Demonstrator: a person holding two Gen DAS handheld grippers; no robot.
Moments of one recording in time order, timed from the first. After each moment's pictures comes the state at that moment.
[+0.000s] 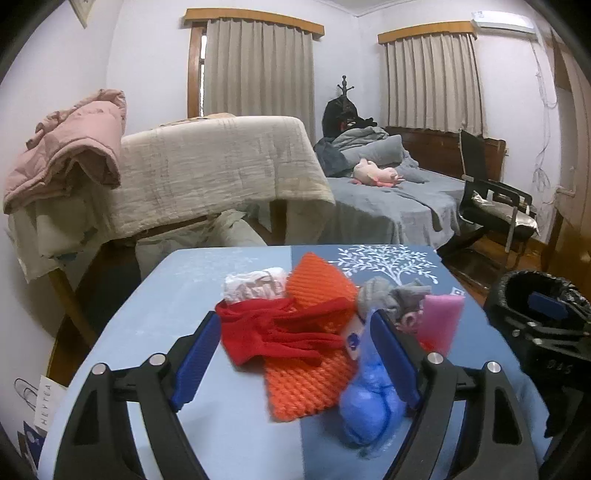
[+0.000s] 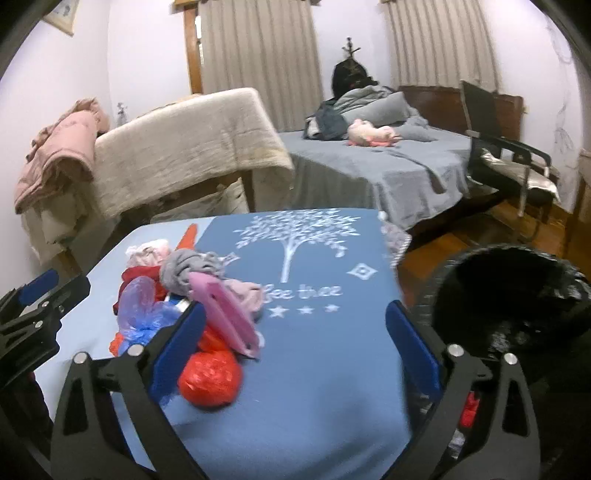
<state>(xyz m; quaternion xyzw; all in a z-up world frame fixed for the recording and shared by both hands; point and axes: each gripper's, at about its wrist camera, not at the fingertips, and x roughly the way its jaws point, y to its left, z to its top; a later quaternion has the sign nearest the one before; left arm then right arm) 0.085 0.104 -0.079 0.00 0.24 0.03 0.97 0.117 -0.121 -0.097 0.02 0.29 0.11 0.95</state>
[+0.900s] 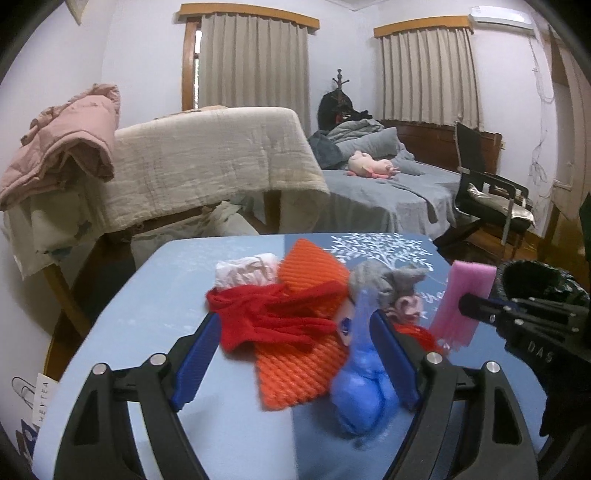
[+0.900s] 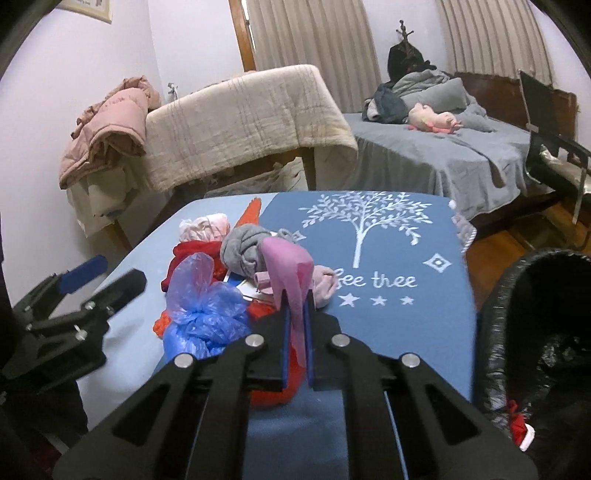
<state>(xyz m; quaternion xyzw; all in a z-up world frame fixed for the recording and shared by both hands) 0.081 0.092 -0.091 0.00 0.26 0.01 0.97 0.118 -0.098 -0.101 0.02 0.32 0.22 0.92</state>
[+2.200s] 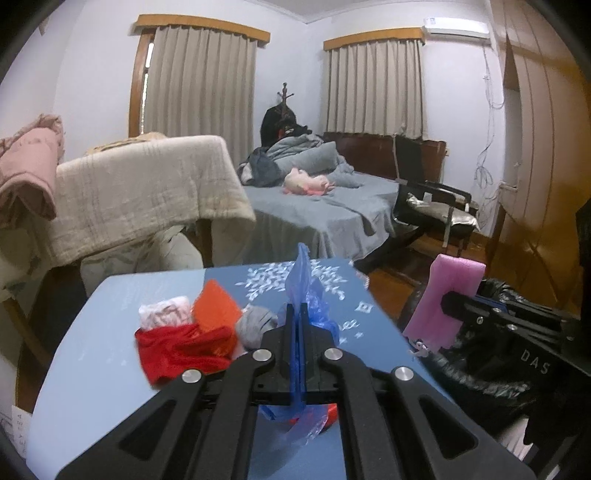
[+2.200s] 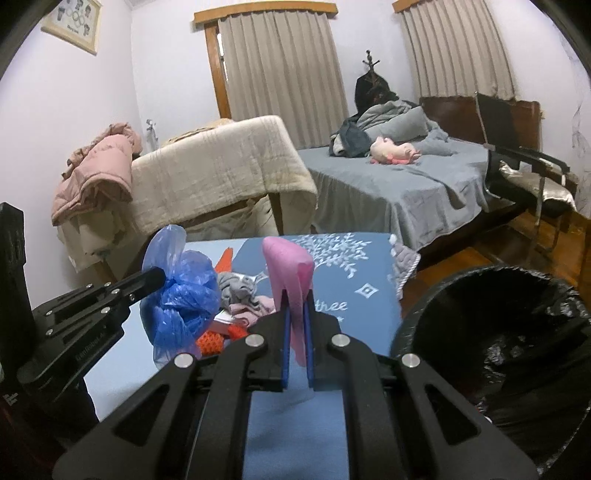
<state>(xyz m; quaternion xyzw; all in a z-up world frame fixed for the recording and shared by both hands) 0.078 0.028 -0.039 0.00 0.23 -0.10 0.97 0.071 -0.161 -0.044 0.04 0.26 0.16 0.95</state>
